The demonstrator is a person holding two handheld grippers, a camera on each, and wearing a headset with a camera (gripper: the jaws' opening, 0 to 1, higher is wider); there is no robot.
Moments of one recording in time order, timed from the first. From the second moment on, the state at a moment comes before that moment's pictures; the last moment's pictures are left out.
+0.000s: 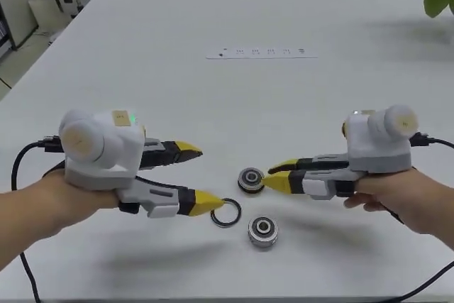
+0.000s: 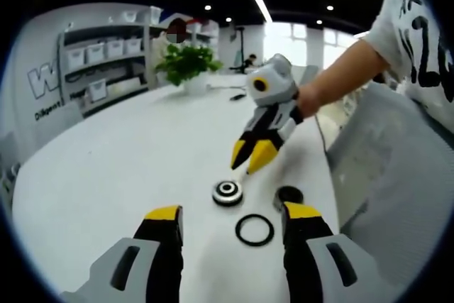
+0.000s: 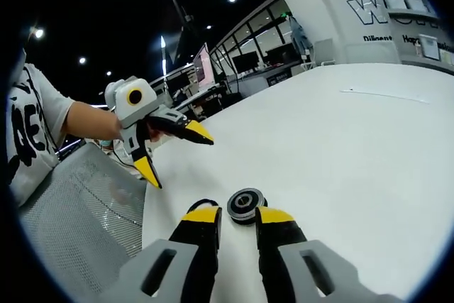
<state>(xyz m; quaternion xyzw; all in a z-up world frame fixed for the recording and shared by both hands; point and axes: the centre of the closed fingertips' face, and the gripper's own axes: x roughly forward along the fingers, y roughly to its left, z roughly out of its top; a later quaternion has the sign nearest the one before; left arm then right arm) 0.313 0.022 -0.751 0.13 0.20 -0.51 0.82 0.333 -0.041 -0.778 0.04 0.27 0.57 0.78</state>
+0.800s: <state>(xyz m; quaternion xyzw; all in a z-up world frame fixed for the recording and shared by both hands) 0.327 0.001 -0.774 0.11 0.23 -0.52 0.82 0.339 -0.042 -0.803 -0.04 0.27 0.58 0.77</state>
